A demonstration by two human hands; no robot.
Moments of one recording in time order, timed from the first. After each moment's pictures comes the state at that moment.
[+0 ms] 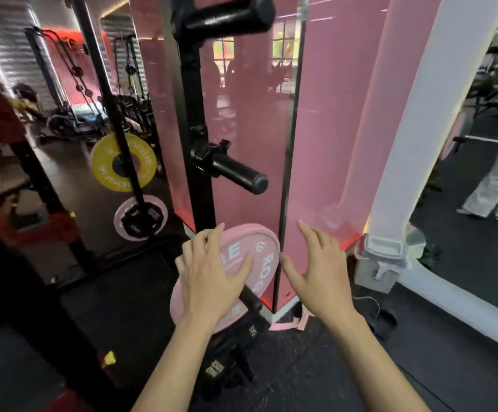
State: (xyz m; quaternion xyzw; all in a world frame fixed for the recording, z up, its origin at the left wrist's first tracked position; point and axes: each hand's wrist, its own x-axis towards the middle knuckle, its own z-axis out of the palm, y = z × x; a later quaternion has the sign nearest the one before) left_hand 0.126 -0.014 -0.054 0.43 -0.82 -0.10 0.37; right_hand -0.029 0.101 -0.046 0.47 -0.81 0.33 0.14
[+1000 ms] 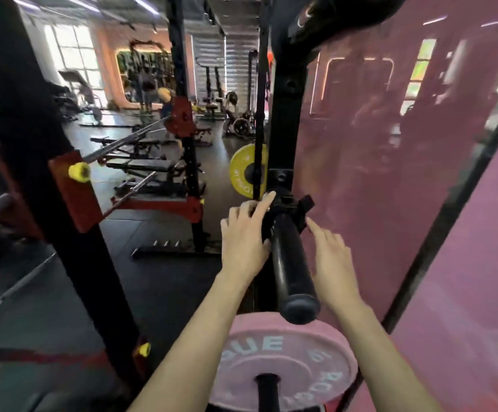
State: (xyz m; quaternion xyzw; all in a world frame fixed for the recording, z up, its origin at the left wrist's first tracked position) left_hand -0.011 -0.240 -0.006 0.61 -0.71 0.07 0.34; right_hand -0.176 -0.198 -0.010 0.72 -0.61 0.33 0.00
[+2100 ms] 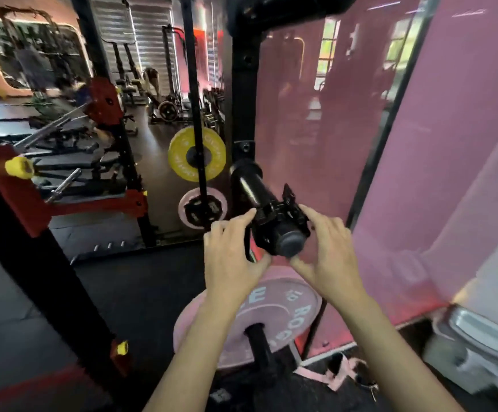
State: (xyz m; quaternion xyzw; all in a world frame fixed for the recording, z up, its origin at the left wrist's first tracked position) left_hand 0.012 -0.136 -0.038 0.44 -0.74 -0.03 0.51; right_hand -0.165 -0.088 -0.020 0.69 -0.60 0.40 0.10
